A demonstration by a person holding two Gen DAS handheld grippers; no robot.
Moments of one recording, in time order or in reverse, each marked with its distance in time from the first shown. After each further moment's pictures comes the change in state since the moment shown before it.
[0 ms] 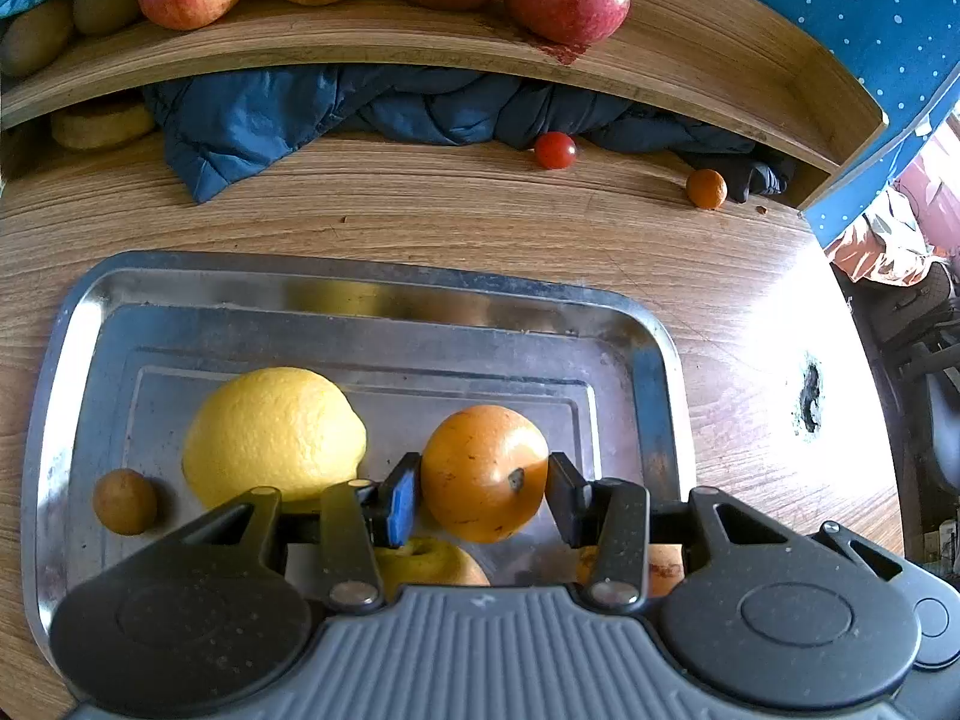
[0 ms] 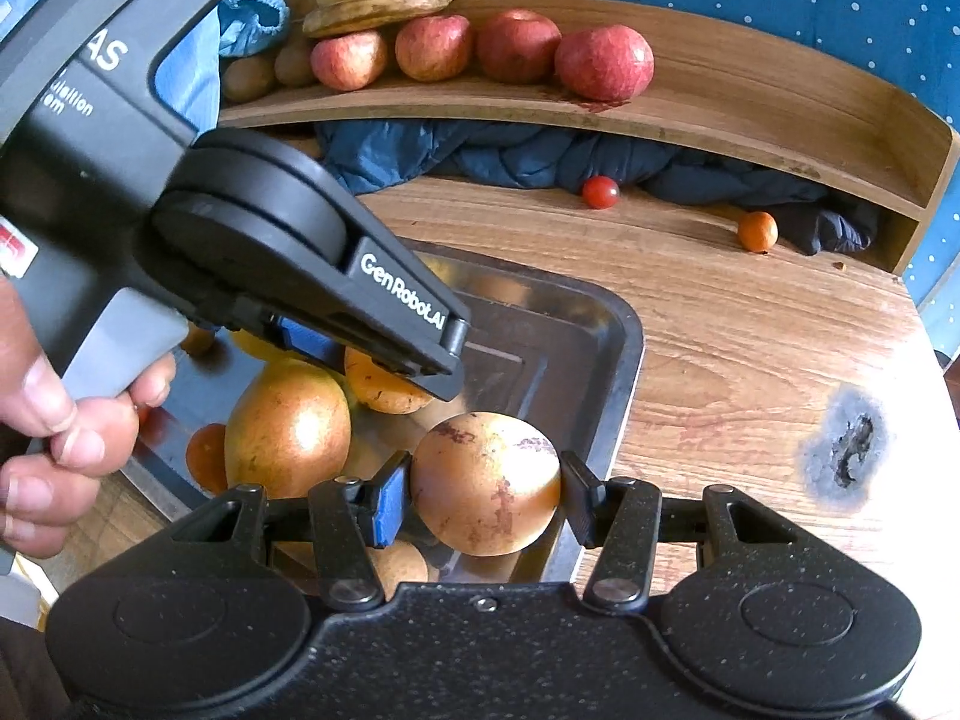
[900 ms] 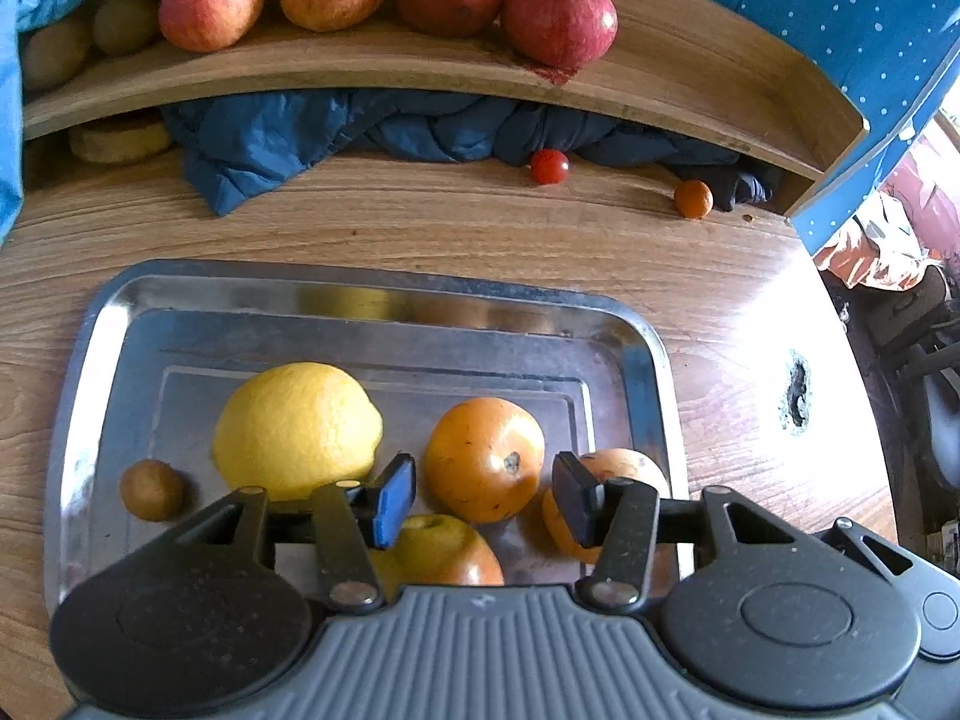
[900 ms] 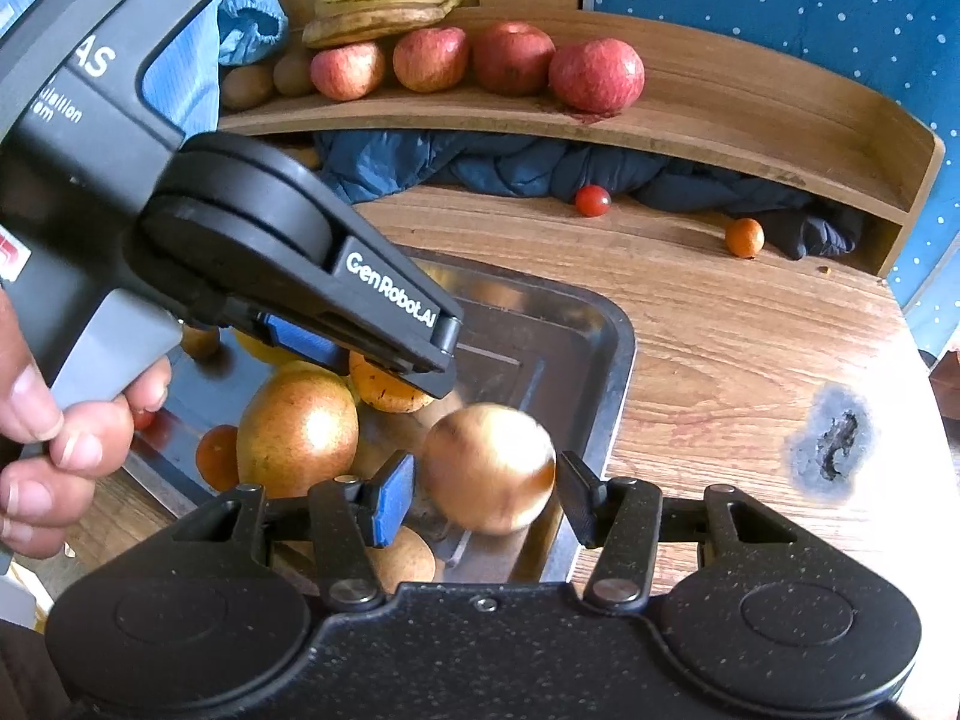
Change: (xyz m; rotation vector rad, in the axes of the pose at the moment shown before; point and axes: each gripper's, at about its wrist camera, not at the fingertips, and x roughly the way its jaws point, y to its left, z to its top) left arm -0.022 0.003 -0.006 0.002 -0.038 0.001; right arm -0.013 0.003 -0.001 0.007 -0.016 -0.020
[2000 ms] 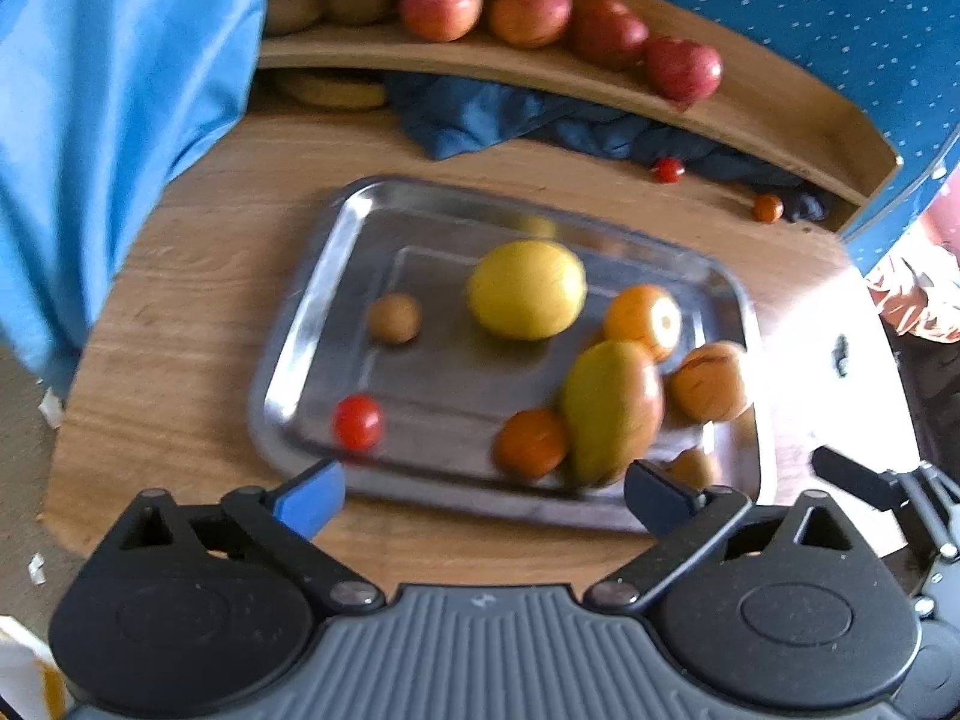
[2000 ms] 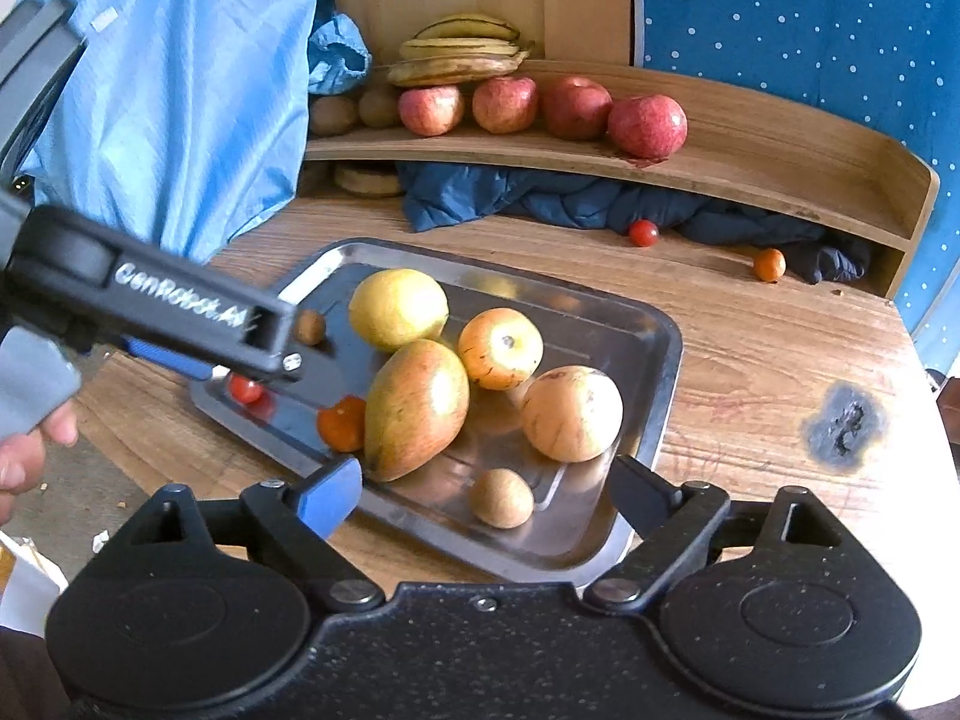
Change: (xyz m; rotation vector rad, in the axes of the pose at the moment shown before) left arm -0.087 0.059 -0.084 -0.122 -0.056 0.135; right arm -0.052 0.029 -0.029 -0.039 -0.078 0.081
